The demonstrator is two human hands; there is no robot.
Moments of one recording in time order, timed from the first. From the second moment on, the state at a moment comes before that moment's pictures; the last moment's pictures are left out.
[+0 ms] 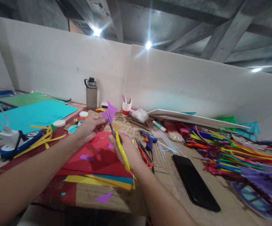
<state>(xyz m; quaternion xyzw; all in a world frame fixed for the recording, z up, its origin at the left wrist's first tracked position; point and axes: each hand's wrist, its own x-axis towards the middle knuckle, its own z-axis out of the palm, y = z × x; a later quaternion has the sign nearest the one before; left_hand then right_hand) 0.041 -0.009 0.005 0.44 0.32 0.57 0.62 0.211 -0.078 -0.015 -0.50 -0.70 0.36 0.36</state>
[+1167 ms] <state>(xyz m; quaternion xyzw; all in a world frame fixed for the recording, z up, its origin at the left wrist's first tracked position) 0.035 -0.010 0.014 0.42 0.38 0.53 0.63 0.207 -0.082 -0.008 -0.54 -0.70 0.31 0.35</state>
